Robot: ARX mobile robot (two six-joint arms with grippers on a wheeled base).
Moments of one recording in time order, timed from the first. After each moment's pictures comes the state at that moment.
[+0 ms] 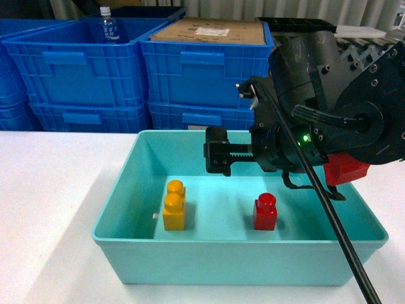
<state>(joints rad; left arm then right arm) 0.00 0.01 0.01 0.00 0.00 0.00 0.39 2.15 1.25 0.25 -0.04 0.26</state>
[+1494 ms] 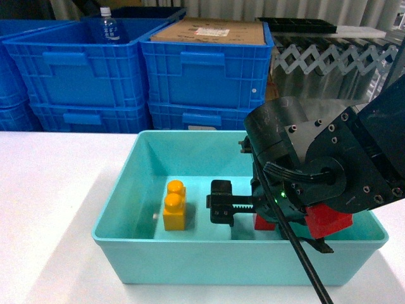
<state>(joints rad) 0.00 0.01 0.01 0.00 0.00 0.00 0.44 2.24 1.22 0.13 0.14 0.37</state>
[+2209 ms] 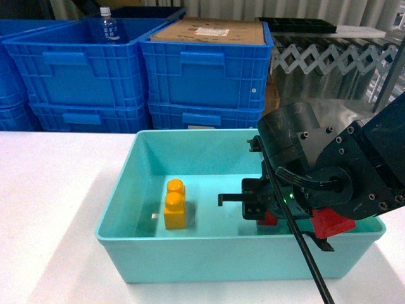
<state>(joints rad) 0.00 0.01 0.01 0.00 0.00 0.00 0.41 2.29 1.22 0.23 0.16 0.30</state>
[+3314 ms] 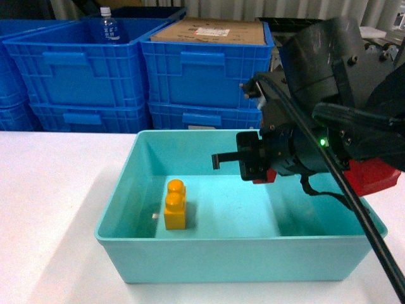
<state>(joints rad) 0.00 0.01 0.01 0.00 0.00 0.00 0.42 2.03 1.13 0.26 0.05 0.14</state>
